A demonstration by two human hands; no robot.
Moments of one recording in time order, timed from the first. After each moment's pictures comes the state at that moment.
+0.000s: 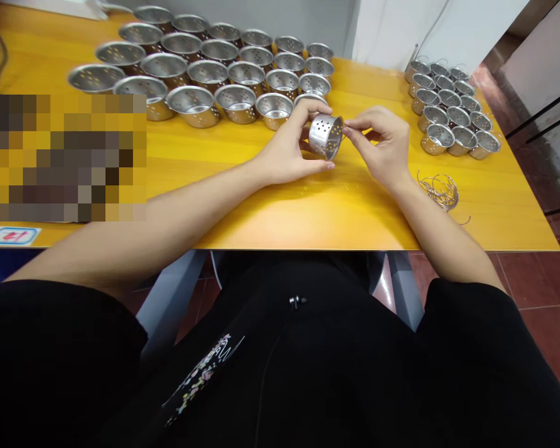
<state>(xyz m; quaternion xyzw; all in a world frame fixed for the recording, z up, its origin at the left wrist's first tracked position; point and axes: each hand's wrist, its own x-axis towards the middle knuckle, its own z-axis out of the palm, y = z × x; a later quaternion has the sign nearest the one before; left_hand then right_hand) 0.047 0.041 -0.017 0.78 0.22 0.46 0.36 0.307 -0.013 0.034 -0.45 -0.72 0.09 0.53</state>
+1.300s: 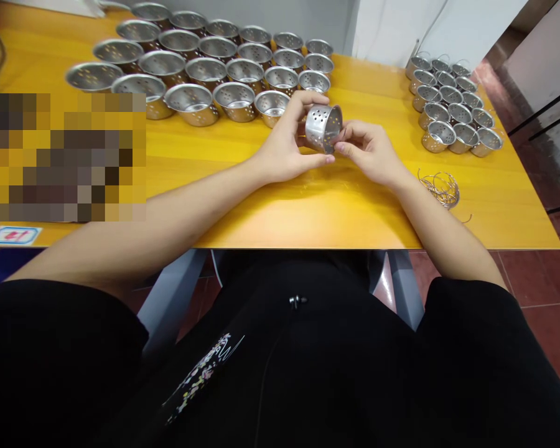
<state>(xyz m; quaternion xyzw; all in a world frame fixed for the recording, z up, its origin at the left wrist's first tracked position) 0.044 0.036 -0.013 0.77 0.21 0.48 0.37 0.313 -0.001 0.023 -0.36 -0.76 0.32 0.44</state>
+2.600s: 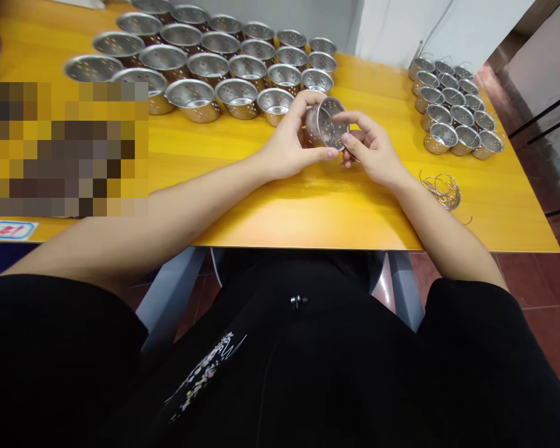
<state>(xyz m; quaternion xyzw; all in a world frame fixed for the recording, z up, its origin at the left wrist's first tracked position) 0.057 0.044 -0.017 0.74 0.21 0.50 0.40 0.306 -0.002 0.020 -0.40 -0.70 0.41 0.43</state>
